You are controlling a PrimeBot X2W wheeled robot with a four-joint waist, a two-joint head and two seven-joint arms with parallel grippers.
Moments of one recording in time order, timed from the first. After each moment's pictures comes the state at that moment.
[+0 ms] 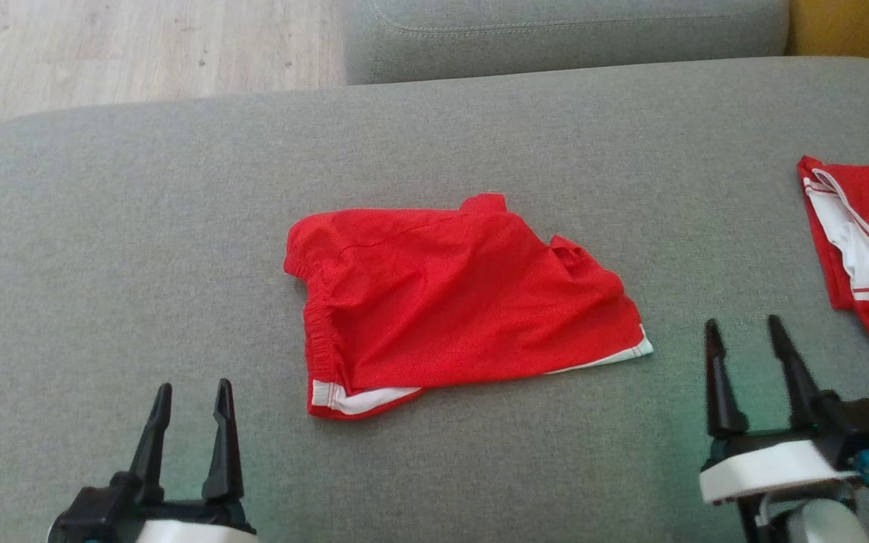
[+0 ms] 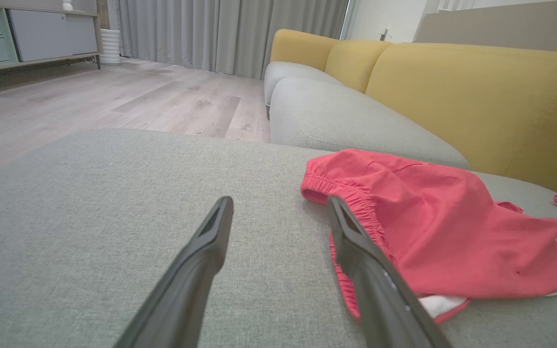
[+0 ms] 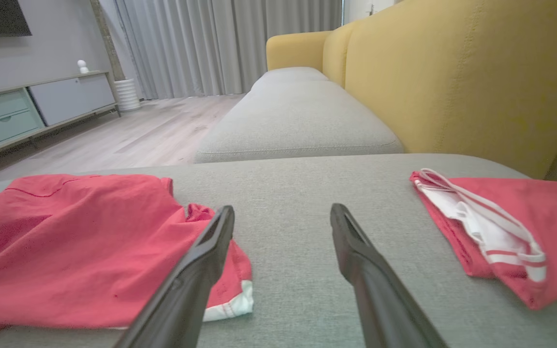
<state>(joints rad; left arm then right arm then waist) 0.10 0.10 -0.09 0.17 -0.29 -0.11 -0.25 0.03 -0.04 -0.01 0.20 0.08 0.12 -0.25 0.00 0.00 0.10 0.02</state>
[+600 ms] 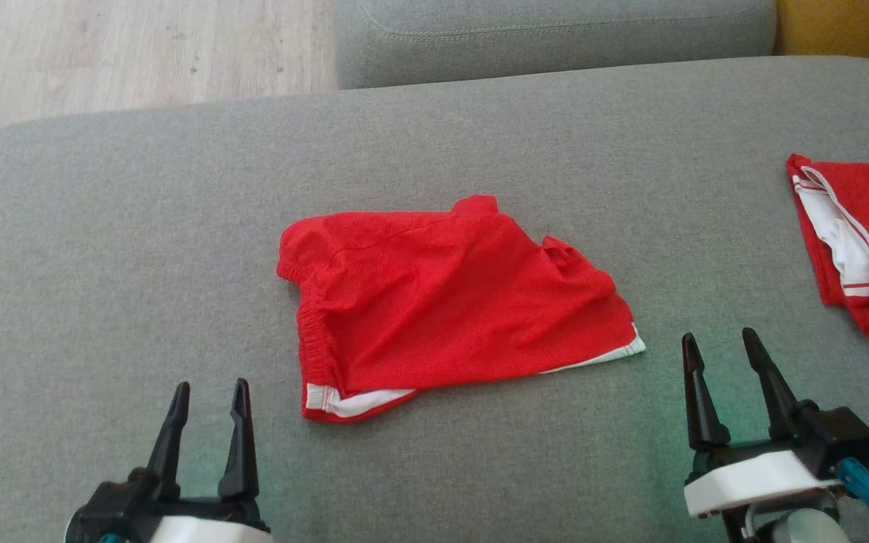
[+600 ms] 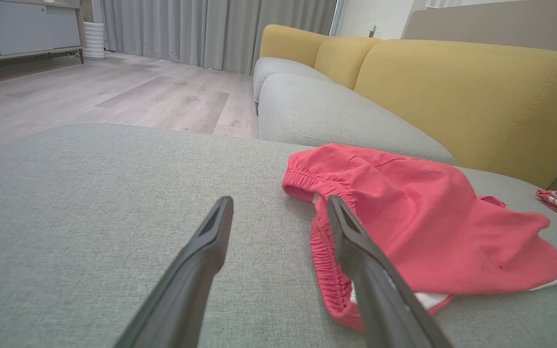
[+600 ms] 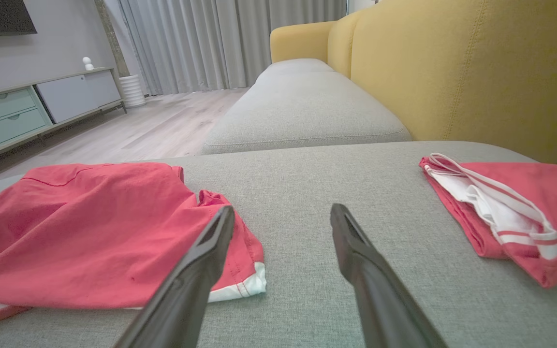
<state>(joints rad) 0.09 0.07 -0.09 0.20 -0.26 -0.13 -0.25 0.05 -0.04 0.03 0.21 0.10 0.12 -0.25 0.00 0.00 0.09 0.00</state>
